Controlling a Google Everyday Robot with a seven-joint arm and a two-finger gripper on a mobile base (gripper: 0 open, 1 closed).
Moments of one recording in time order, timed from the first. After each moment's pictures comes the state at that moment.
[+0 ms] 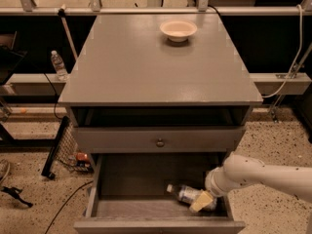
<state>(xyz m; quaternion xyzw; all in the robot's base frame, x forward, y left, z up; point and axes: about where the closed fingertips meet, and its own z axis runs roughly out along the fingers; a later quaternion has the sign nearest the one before) 0.495 -0.187 0.401 -0.47 0.86 0.13 0.17</state>
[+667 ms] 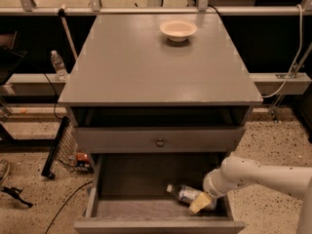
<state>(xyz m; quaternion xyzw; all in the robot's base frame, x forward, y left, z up) 0.494 -0.183 0.383 -0.47 0.86 0.14 0.15</state>
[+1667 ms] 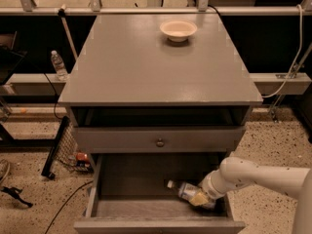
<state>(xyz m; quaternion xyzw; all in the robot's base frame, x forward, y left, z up) 0.493 -0.178 0.369 -0.46 0.86 0.16 0.15</state>
